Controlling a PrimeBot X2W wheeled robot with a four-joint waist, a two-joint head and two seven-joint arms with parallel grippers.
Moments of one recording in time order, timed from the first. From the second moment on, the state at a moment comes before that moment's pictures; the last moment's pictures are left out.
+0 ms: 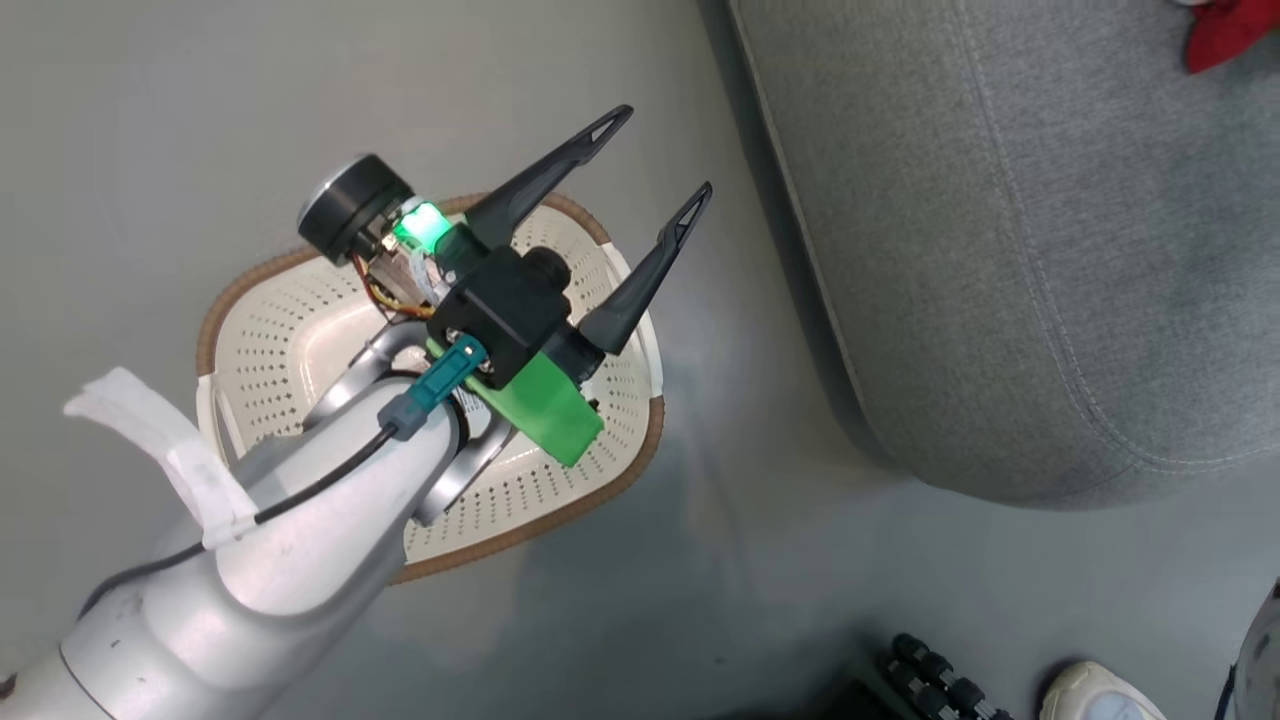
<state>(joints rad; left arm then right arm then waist) -0.85 0.38 -0.91 0.12 -0.40 0.01 -0.19 -0.90 -0.22 -0.41 0.58 0.12 0.13 -0.26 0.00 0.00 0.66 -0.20</state>
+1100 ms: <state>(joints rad) -0.44 0.35 -0.61 0.13 -0.48 0.13 -0.26 -0.32 -0.06 -0.11 0.09 0.12 0.13 -0.26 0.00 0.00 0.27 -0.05</state>
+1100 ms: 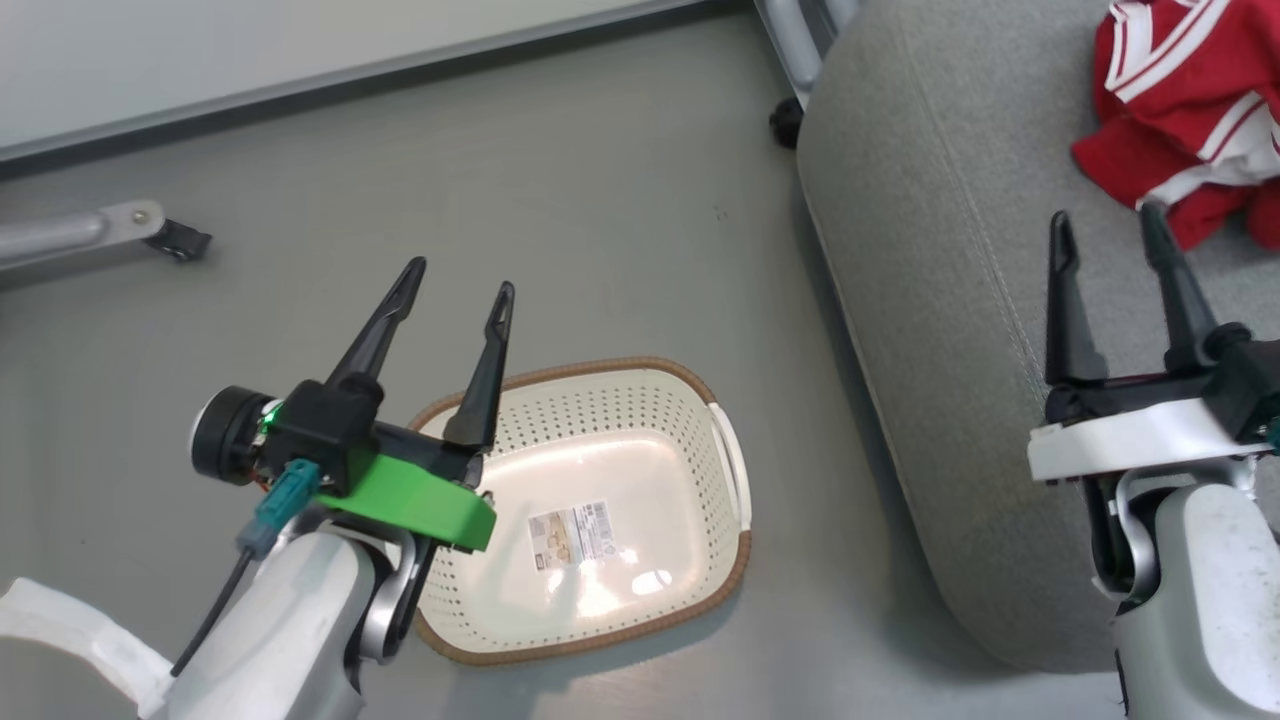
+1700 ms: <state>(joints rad) -0.19 0.29 -0.33 0.09 -0.40 0.11 -0.26 -0.18 -0.05 -0.01 0.07 0.14 0.13 -0.26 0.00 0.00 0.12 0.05</state>
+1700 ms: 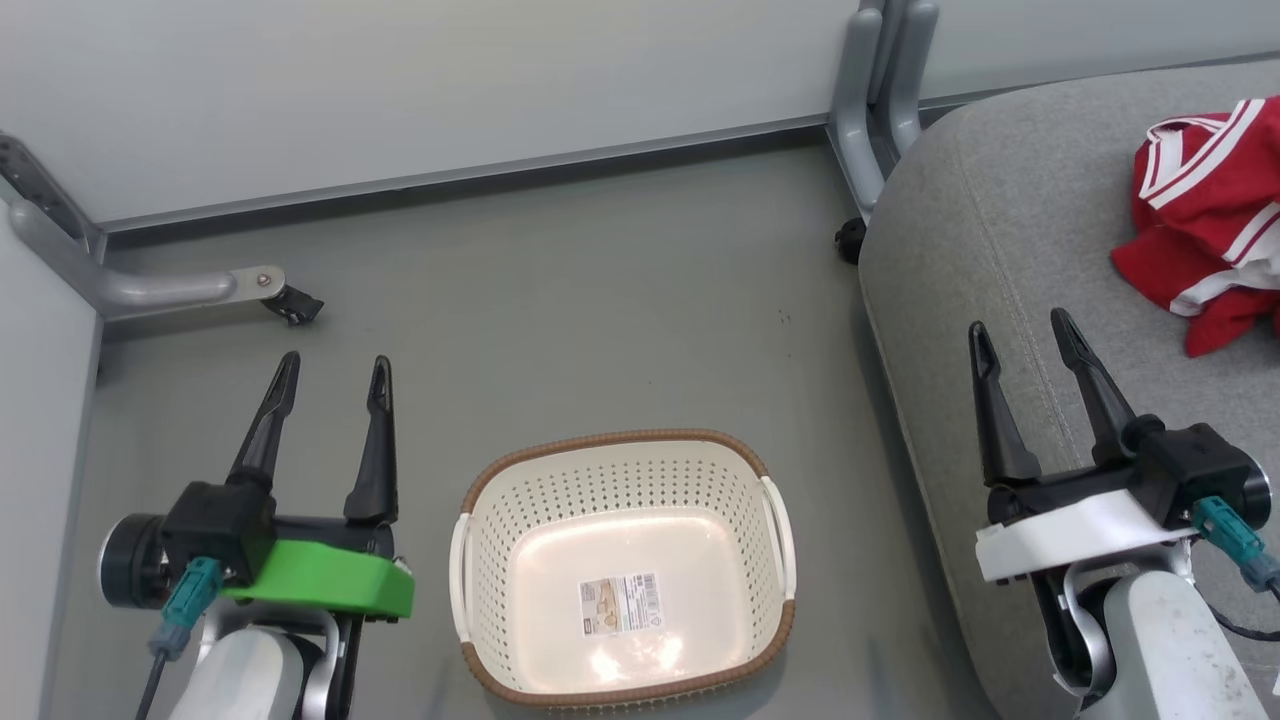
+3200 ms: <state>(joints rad) 0.01 0.14 -0.10 0.09 -0.24 -0.03 -0.26 0.03 -0.05 0.00 -0.02 0.20 0.13 -0.20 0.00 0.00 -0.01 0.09</state>
